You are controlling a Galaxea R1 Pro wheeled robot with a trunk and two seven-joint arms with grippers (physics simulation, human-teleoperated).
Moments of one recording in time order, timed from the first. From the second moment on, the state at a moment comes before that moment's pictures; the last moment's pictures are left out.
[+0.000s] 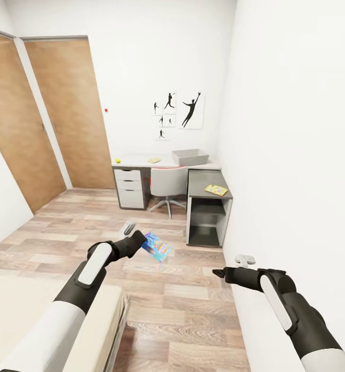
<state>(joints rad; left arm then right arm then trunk) -0.71 -0.01 -0.14 -1.00 1.18 0.58 0.28 -0.48 -0.16 0.07 -1.20 -0.36 0.85 0.24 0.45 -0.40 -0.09</state>
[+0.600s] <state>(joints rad) -0.71 -0.01 -0.13 -1.00 1.18 0.58 0.27 -0.48 -0.16 0.07 -1.21 -0.36 0.85 0.24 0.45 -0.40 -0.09</state>
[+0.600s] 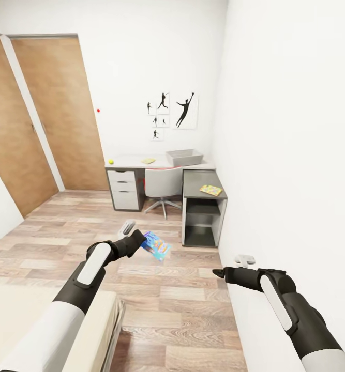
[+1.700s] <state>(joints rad) -0.71 0.00 -0.14 -1.00 1.18 0.58 0.27 -0.47 -0.16 0.07 -1.25 -0.36 0.85 0.24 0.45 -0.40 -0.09</state>
